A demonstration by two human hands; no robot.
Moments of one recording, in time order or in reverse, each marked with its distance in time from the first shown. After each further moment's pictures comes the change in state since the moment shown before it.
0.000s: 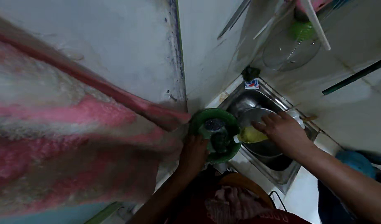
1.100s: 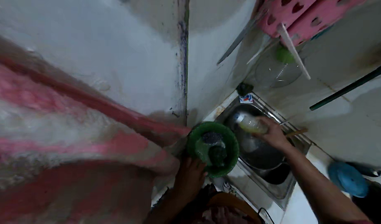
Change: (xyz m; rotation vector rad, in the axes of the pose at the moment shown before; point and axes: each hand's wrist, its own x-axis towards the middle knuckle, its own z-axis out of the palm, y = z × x) left_hand -0.018 -0.012 0.015 -0.036 -0.001 0.075; right_hand 0.034 0.051 0.063 0.876 0.211 0.469
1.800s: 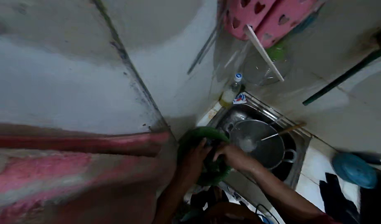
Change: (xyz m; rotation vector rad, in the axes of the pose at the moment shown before) left_hand 0.066 0.026 -0.024 0.076 -0.033 0.043; right_hand -0.026 -0.057 0.083 0.072 -0.557 -0.246
